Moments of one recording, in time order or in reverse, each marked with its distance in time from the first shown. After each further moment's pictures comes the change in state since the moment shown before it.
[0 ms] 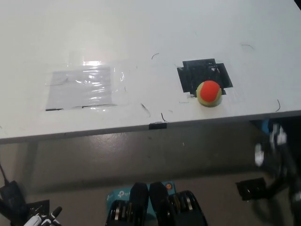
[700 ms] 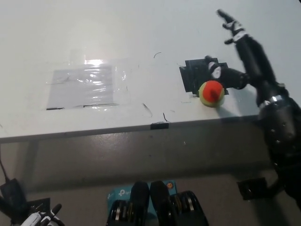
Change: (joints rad) left_arm -0.018 0.000 0.008 0.003 0.013 0.018 -0.012; right_arm -0.477 -0.016 0.201 0.085 -0.187 0.171 0.134
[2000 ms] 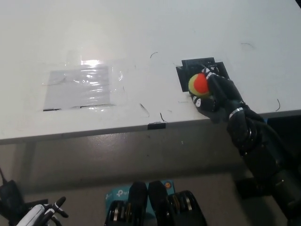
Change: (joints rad) left_arm -0.041 0.000 -0.006 0.000 0.030 0.002 -0.025; right_arm -0.127 0.103 0.088 0.766 -0.080 -0.288 -0.149
